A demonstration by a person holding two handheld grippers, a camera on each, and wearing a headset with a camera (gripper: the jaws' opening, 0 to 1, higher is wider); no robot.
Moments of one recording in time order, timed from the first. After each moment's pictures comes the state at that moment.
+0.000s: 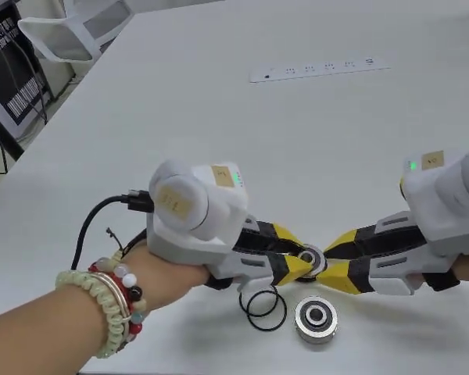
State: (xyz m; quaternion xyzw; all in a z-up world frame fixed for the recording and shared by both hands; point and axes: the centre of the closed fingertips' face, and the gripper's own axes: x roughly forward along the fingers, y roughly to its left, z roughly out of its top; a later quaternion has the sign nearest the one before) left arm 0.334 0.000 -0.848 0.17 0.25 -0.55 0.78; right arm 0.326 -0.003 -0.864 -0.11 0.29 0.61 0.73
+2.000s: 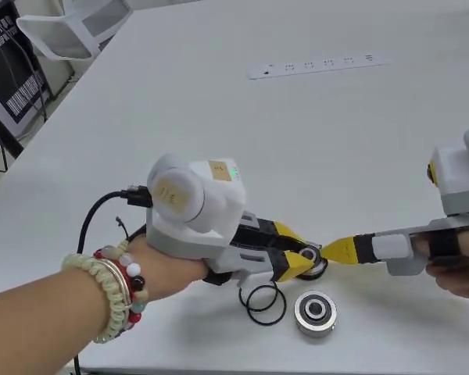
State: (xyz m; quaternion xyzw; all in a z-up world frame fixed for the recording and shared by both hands) left arm 0.333 -0.002 -0.850 0.15 0.26 -0.55 0.78; right arm 0.329 -0.002 -0.847 0.20 0.42 0.51 0.72
